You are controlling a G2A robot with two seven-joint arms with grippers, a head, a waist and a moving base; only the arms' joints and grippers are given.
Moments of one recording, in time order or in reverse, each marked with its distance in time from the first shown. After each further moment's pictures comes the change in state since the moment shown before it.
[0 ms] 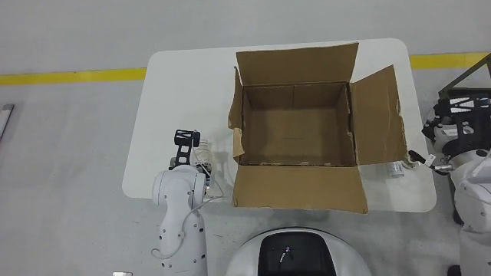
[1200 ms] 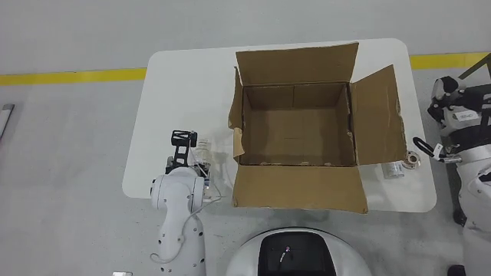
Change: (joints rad) left arm 0.032 0.011 -0.005 -0.026 0.032 0.018 0.073; right arm 0.016 0.036 0.009 0.018 0.146 -0.093 -0.337
